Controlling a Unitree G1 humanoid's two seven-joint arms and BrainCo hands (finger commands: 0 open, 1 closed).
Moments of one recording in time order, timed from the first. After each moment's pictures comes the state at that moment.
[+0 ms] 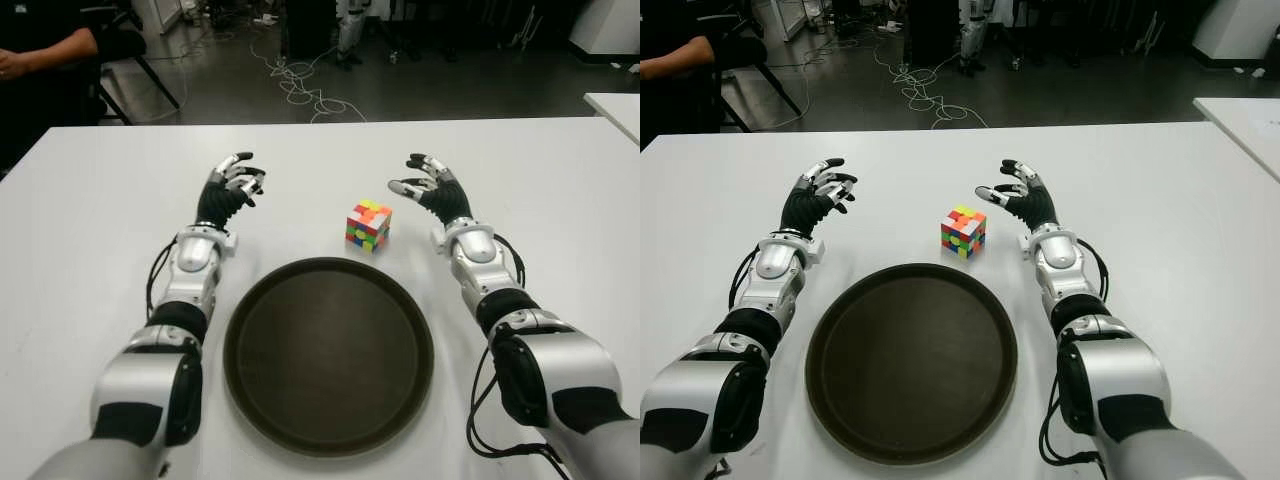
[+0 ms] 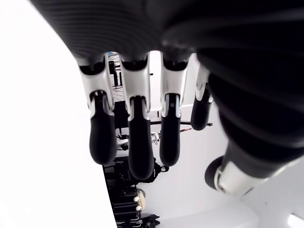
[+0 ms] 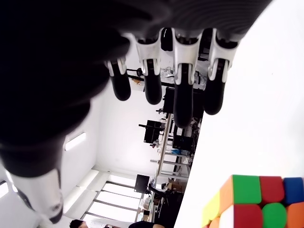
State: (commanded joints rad) left arm -0.75 0.10 0.14 1.18 0.01 -0.48 -0.08; right arm -0.85 -0.09 -0.10 1.29 -0.06 -0.44 0.04
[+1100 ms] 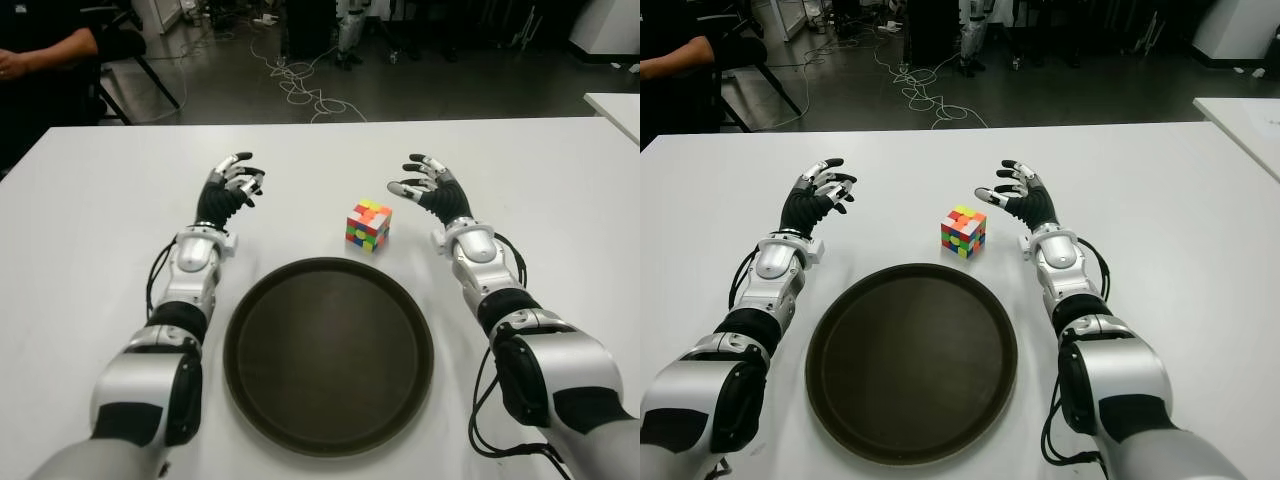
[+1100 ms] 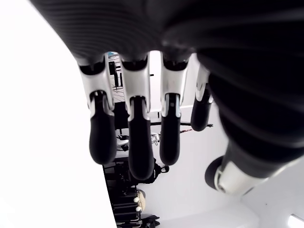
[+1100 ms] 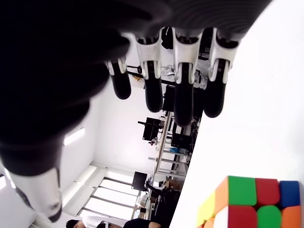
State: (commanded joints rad) left arm -0.75 0.10 0.13 1.17 0.01 -0.48 -0.07; right arm -0.85 -0.10 -0.10 1.29 -0.08 -0.44 0.04
